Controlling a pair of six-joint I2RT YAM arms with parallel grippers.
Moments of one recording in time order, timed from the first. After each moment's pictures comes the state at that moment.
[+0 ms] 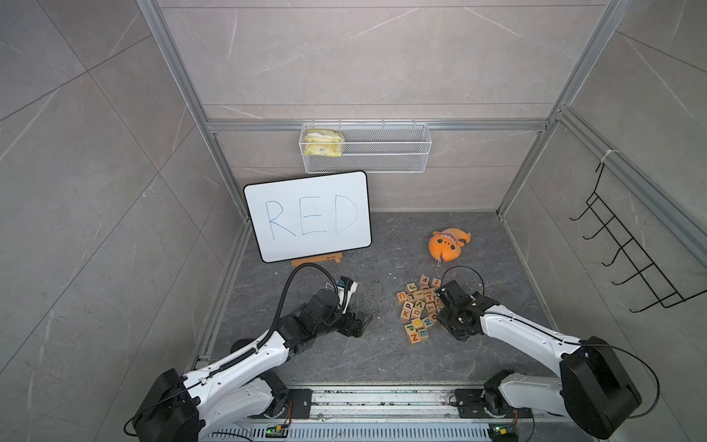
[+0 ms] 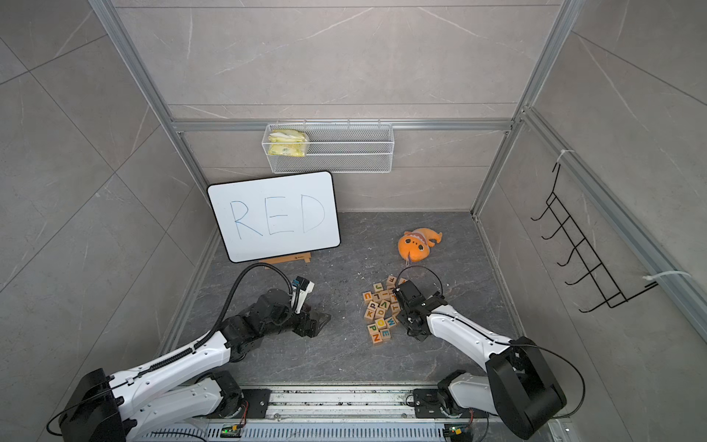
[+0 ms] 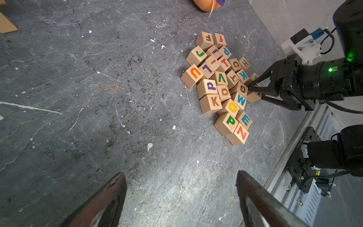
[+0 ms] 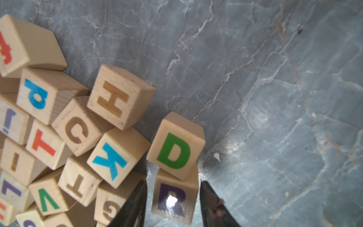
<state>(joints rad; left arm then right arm) -0.80 1.01 0.55 -0.20 0.14 -0.39 0.49 1.27 0.63 -0.67 0.21 1.28</state>
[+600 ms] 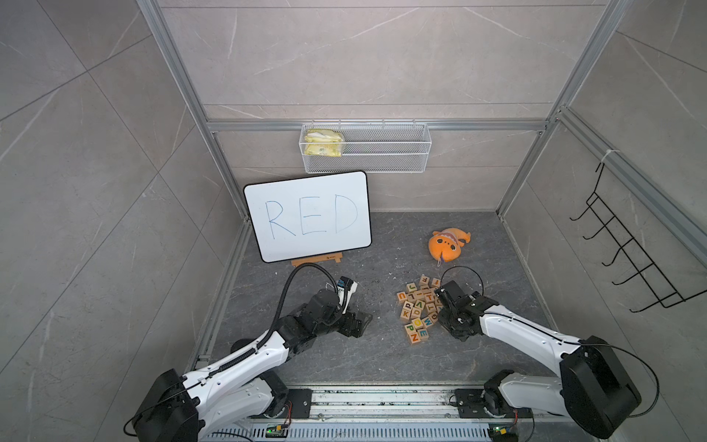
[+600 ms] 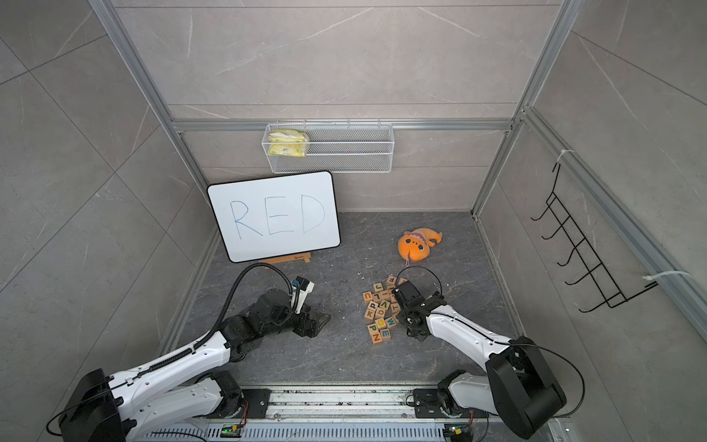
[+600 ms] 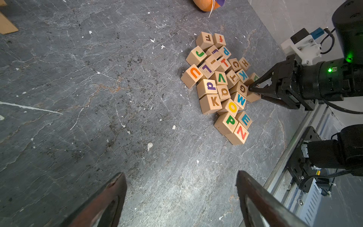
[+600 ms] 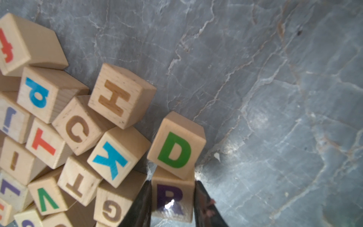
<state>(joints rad) -0.81 1.01 0.55 -0.20 0.14 -0.39 0.50 1.27 0.63 -0.67 0.21 1.28</state>
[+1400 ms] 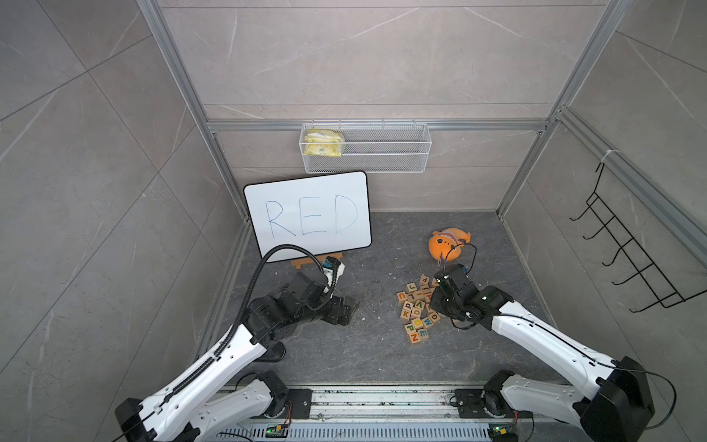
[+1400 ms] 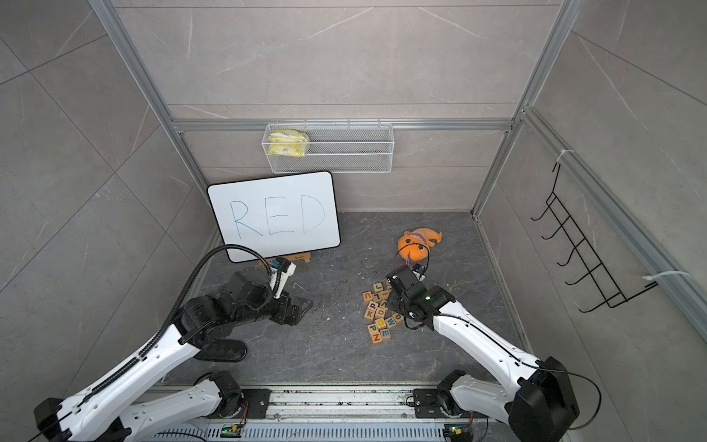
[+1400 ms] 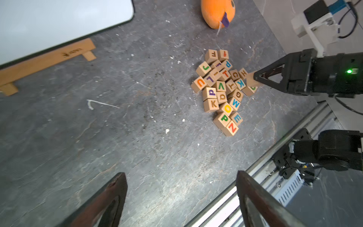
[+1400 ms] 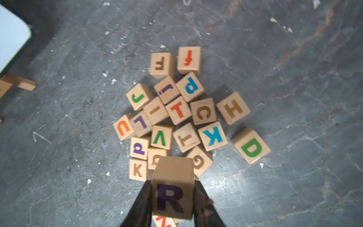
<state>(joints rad) -0.74 0.89 1.02 -0.87 0.01 -0.36 0.63 1.19 0.91 -0.76 0.21 0.89</state>
